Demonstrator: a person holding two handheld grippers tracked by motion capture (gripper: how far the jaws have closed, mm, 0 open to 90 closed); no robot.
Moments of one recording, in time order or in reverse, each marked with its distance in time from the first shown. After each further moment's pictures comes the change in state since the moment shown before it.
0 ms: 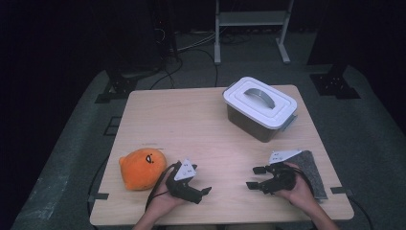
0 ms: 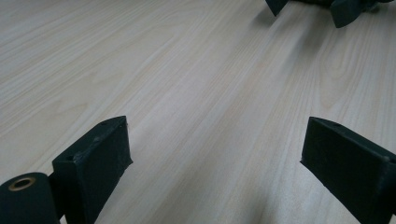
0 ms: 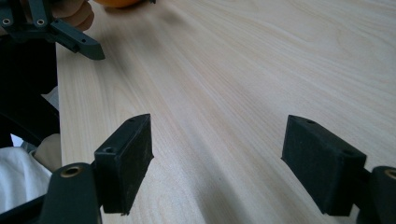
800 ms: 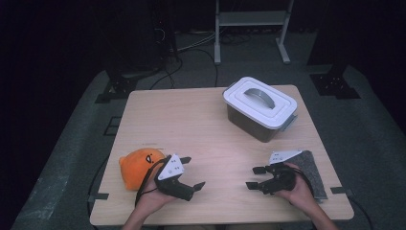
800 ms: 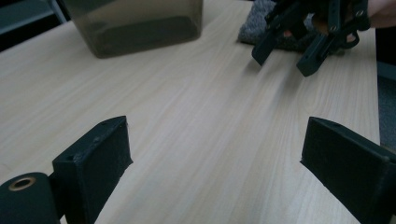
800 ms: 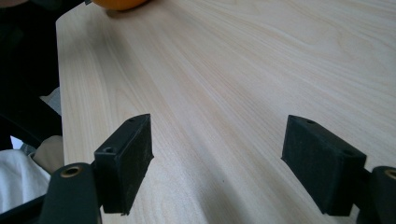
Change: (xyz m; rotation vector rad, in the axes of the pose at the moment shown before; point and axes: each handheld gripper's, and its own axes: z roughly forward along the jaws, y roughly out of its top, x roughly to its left) left arm 0.007 0.021 -0.049 -0.133 0.012 0.075; right arm 0.002 0.000 0.000 -0.007 -0.001 0.001
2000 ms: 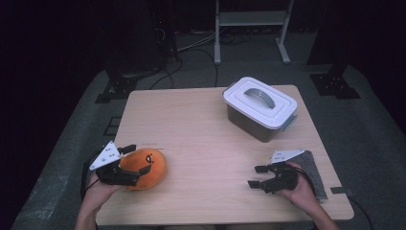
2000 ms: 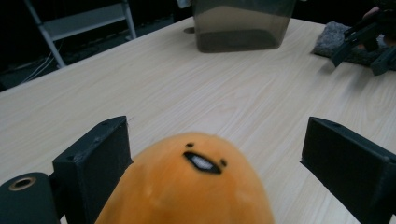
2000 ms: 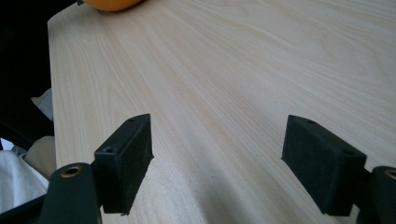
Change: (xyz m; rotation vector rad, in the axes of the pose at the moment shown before) left arm 0.081 -0.042 -0.116 -0.056 0.183 -0.122; right arm -0.002 0.000 -0.005 -0.004 -0.026 -0.003
